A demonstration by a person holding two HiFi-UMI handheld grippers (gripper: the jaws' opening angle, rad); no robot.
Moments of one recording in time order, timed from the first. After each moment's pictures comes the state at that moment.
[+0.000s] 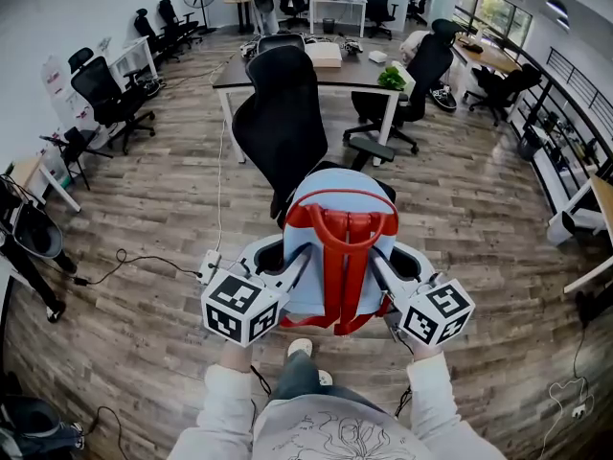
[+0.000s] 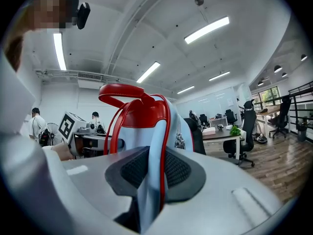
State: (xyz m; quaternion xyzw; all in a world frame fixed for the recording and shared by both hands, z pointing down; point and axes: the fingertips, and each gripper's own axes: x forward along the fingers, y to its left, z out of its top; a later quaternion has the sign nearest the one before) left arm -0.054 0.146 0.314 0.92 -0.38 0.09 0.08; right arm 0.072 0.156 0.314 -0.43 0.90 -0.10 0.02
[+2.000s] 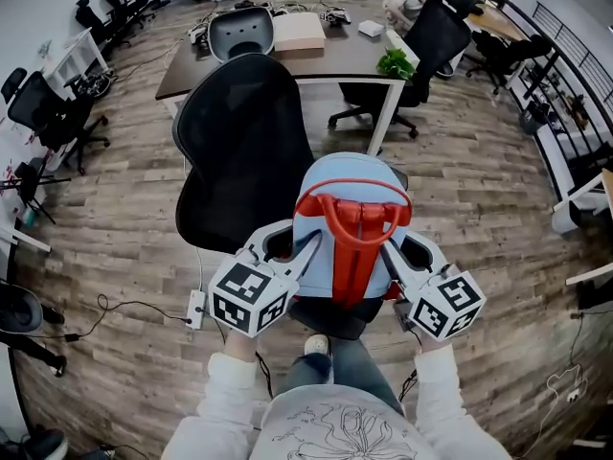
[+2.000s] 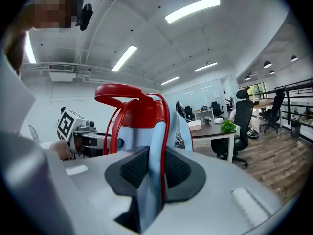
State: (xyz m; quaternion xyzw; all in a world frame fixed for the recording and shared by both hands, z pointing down) left arm -0.017 -0.299 0.382 0.94 -0.31 0.12 0.12; right arm 0.106 -0.273 0.378 -0.50 0.86 -0.15 -0.01
